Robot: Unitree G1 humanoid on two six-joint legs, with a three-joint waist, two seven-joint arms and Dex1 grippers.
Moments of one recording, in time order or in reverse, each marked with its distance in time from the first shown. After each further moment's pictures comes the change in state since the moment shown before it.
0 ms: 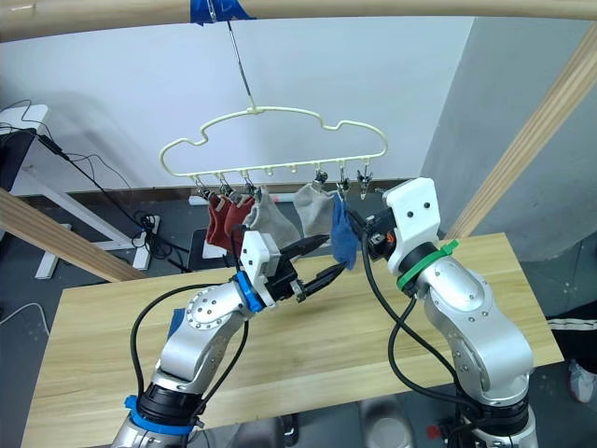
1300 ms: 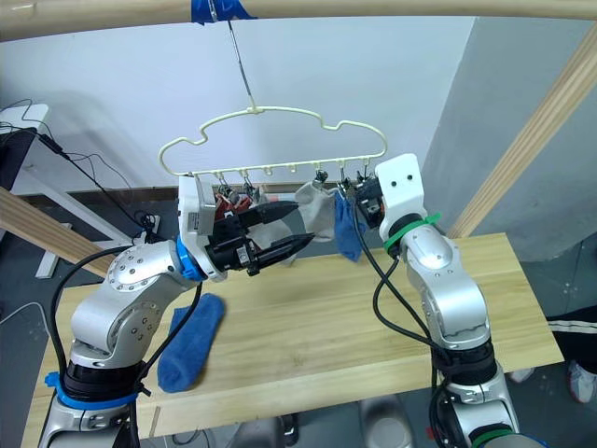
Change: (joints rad) left arm -0.146 0.211 0.189 -0.166 -0.295 0.306 -0.076; right arm -0.185 0.107 0.038 0.354 -0.205 -0.128 -0.056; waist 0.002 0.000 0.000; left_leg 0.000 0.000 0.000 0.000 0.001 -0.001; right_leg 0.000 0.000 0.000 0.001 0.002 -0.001
